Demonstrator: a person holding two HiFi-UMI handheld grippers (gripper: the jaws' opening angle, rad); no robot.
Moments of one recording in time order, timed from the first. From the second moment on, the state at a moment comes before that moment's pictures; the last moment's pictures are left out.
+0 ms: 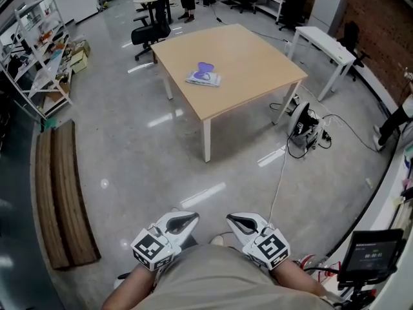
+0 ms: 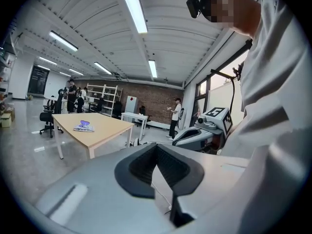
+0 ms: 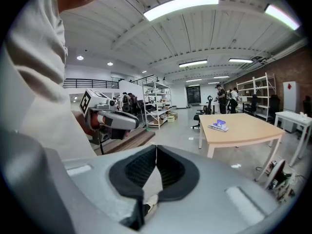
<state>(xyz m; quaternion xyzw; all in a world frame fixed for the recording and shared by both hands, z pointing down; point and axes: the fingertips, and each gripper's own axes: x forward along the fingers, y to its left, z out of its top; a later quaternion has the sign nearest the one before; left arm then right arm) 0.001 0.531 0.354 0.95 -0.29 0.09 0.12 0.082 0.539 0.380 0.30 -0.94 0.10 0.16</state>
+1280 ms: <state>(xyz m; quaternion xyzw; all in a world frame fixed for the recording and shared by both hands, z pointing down) -0.025 0.397 0.359 0.96 -0.23 0.08 0.13 0.050 0.419 0.379 0.34 -0.92 0.10 0.18</state>
